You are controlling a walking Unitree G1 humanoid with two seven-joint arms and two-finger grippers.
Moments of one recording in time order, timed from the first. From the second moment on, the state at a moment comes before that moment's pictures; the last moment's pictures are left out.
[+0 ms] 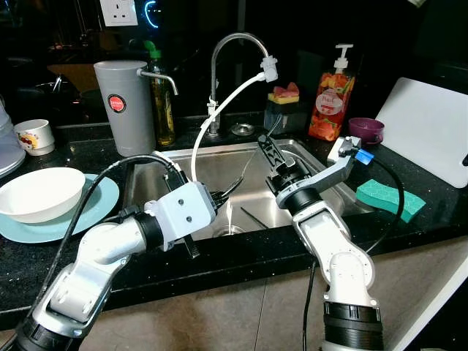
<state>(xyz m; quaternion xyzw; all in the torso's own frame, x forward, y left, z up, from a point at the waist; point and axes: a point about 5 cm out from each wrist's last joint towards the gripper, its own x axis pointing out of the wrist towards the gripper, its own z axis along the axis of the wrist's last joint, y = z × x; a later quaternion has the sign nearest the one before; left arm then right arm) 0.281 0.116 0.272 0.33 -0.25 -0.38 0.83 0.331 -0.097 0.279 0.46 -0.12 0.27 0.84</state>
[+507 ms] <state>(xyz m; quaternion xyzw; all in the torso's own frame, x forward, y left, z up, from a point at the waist) 0.279 0.110 0.269 0.34 -0.26 -0.38 0.82 0.333 -0.092 0.282 0.46 -0.11 0.28 0.83</state>
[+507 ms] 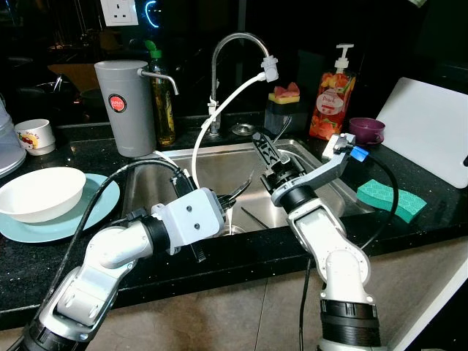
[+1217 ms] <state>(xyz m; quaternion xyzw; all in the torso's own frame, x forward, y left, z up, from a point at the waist) 0.286 0.112 0.267 0.36 -0.26 -0.34 0.83 0.333 -0.092 0.284 0.45 -0.13 0.27 0.84</state>
